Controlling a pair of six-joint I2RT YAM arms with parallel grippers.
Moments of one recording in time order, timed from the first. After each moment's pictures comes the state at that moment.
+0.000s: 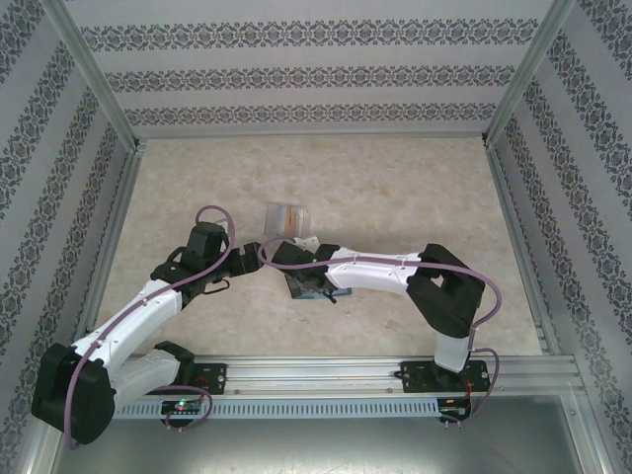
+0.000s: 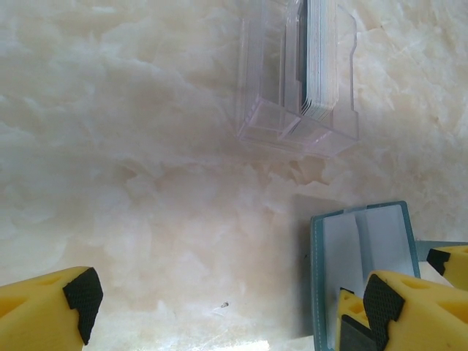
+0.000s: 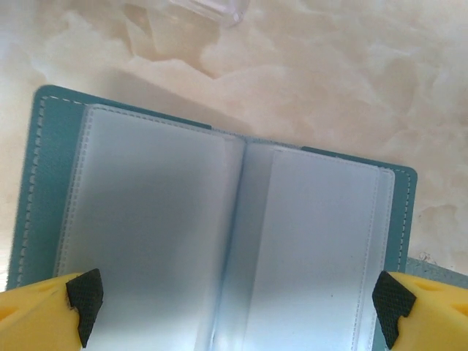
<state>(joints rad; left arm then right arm) -0.36 1.04 0.60 -0.37 0.12 -0.61 1.03 1.83 1.21 -0.70 0.38 0.69</state>
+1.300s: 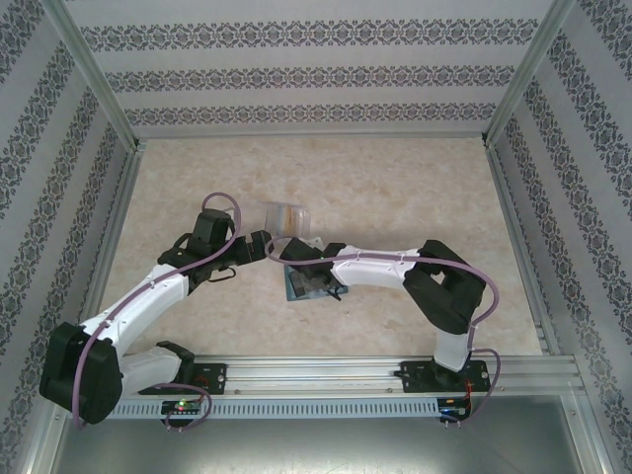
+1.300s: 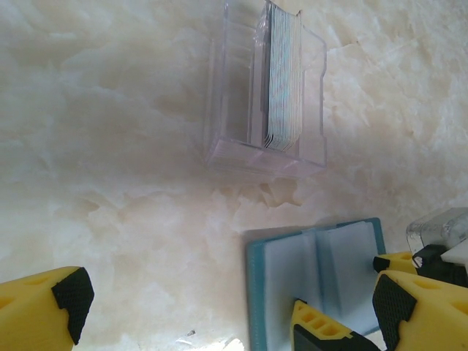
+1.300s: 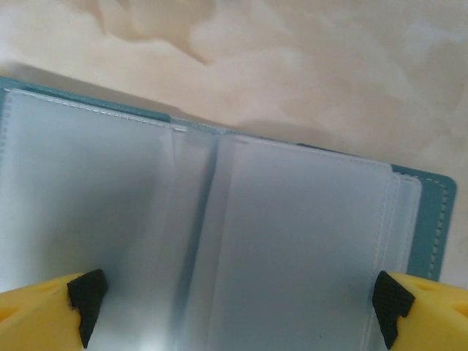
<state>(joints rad) -0.36 1.15 0.70 -0.36 0.15 -0.62 0.97 1.85 1.15 -0.59 0.29 0.62</state>
